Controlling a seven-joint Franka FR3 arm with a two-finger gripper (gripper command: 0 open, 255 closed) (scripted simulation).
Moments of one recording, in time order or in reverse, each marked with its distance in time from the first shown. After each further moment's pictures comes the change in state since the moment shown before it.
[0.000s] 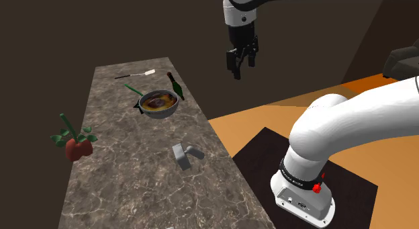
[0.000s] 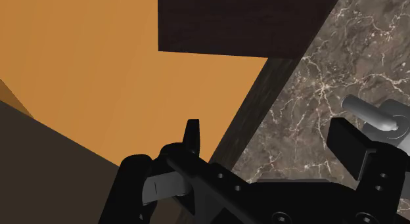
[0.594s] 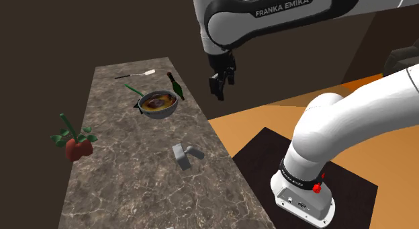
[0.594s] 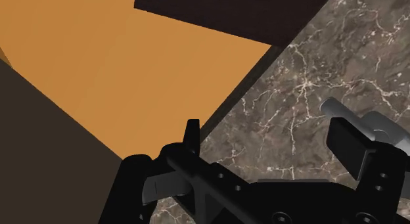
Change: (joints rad) arm 0.097 0.093 0.095 -0.107 0.021 0.213 -0.015
